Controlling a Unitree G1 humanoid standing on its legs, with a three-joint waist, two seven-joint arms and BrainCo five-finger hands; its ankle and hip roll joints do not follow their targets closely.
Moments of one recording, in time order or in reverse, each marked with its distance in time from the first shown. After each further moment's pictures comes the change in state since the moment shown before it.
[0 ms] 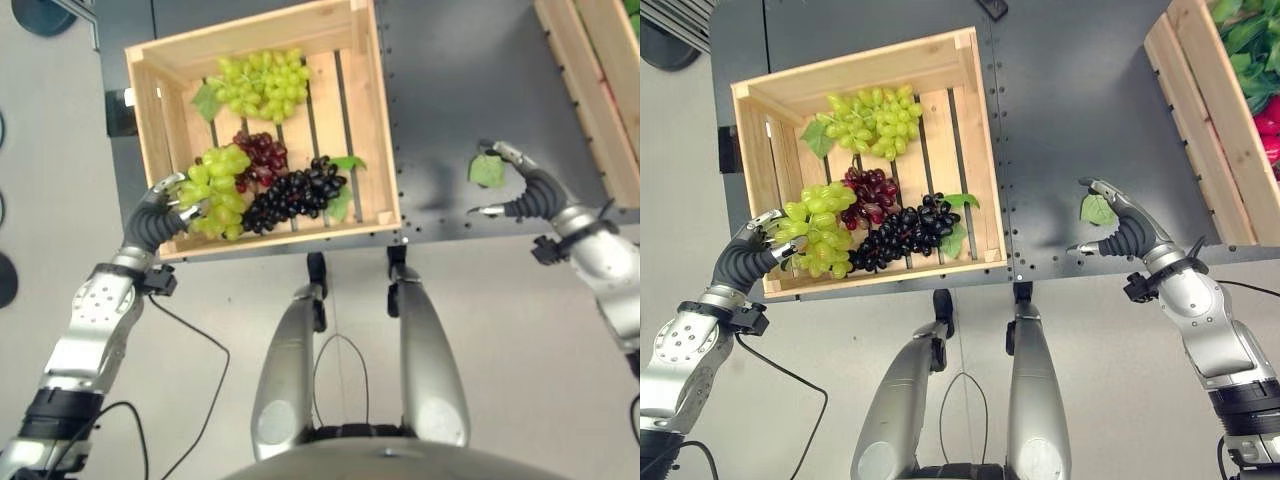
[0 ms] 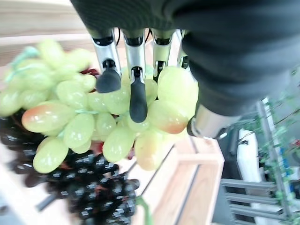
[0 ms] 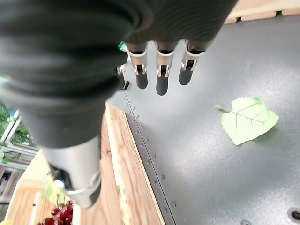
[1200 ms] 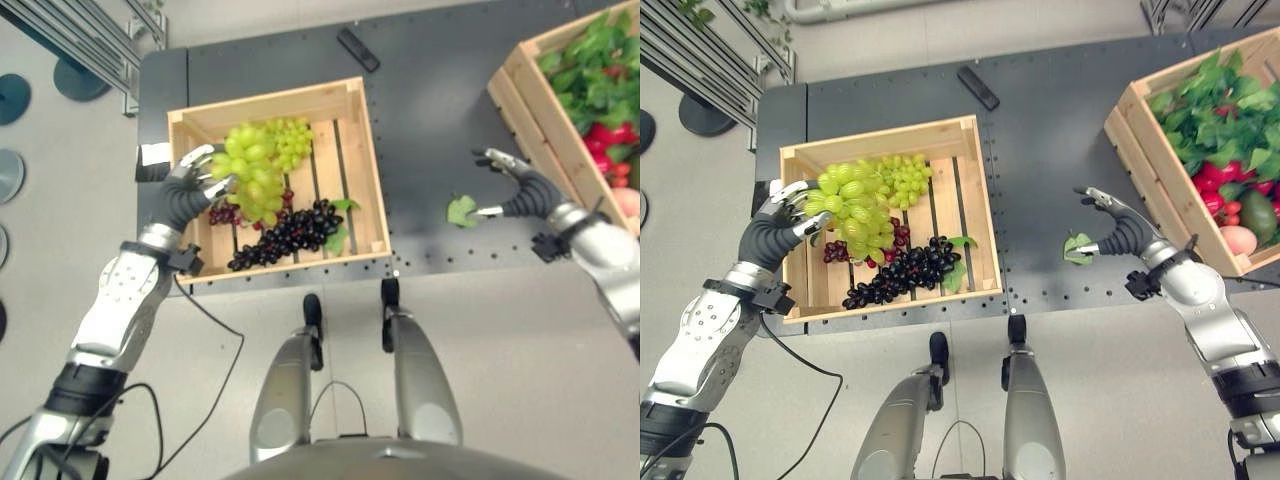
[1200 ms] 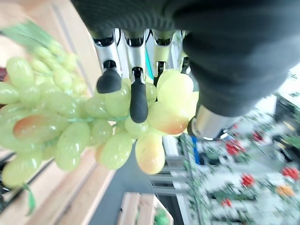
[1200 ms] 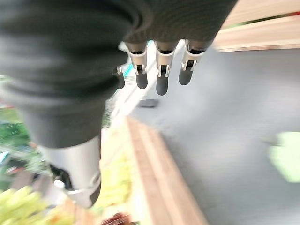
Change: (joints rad) left arm -0.186 0.031 -0.151 -0.054 -0.065 -0.031 -0.041; right arm -0.168 -0.094 0.175 0.072 0.258 -0.011 0.117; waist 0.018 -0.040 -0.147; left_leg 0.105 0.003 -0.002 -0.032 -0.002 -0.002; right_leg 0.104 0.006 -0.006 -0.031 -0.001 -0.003
